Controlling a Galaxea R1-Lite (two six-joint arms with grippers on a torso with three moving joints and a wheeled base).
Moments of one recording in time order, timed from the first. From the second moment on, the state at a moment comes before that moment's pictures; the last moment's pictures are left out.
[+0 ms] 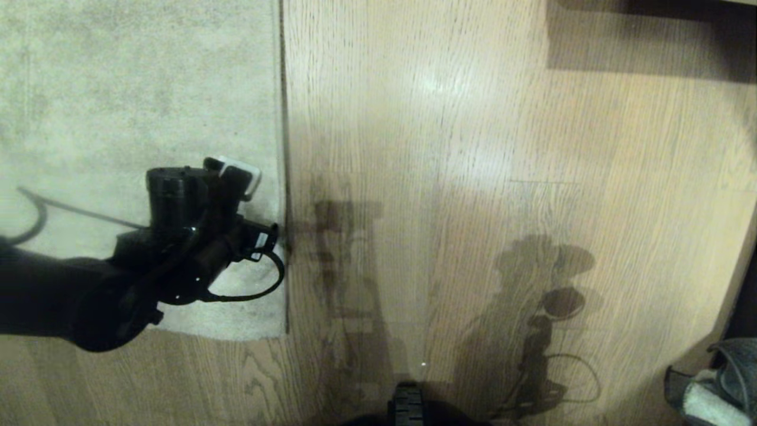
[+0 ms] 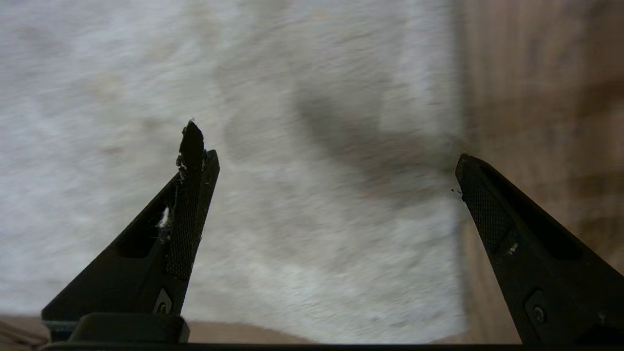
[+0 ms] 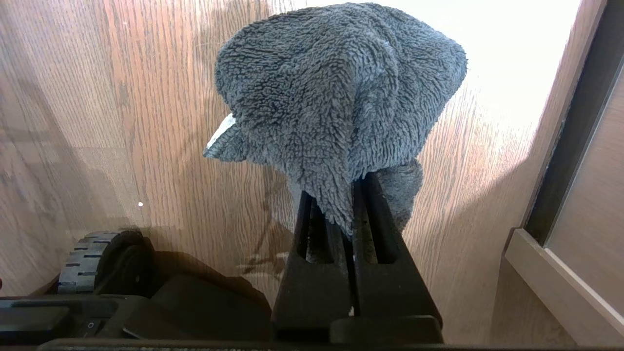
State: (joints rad) left arm -0.37 1.75 -0.79 -0.65 0.50 0.29; right arm 0.00 0.00 0.00 -0.01 -0.02 0.01
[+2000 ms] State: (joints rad) left arm -0.33 1.95 -0.80 -0.70 0.49 0.39; right arm 0.00 0.00 0.00 -0.01 -0.02 0.01
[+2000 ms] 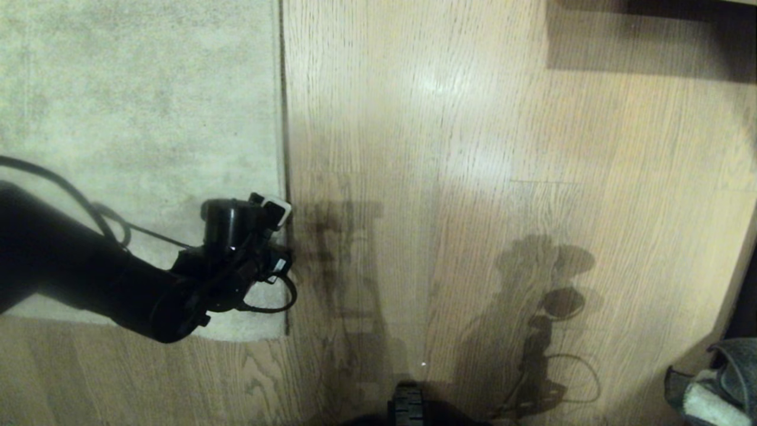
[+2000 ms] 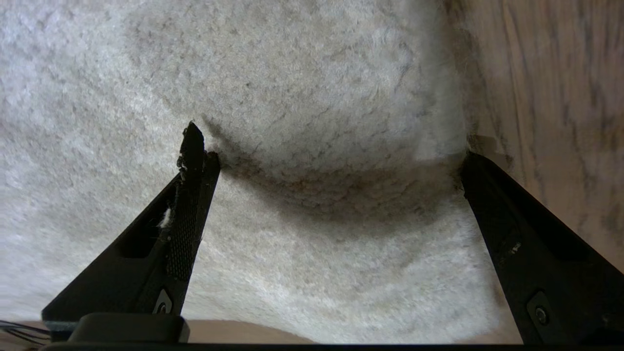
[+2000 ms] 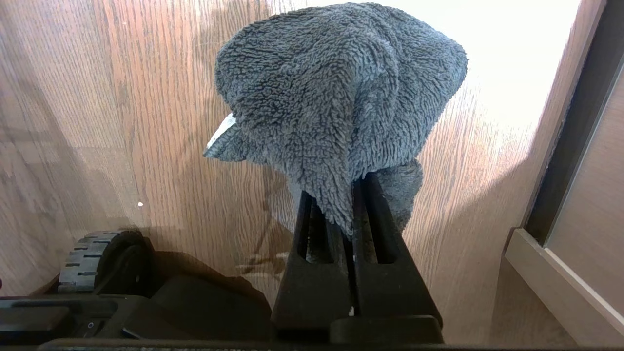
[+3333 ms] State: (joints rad) left arm -0.18 1.85 -0.61 -0.69 0.50 0.65; right arm 0.00 0.00 0.00 -0.02 -0.02 0.01
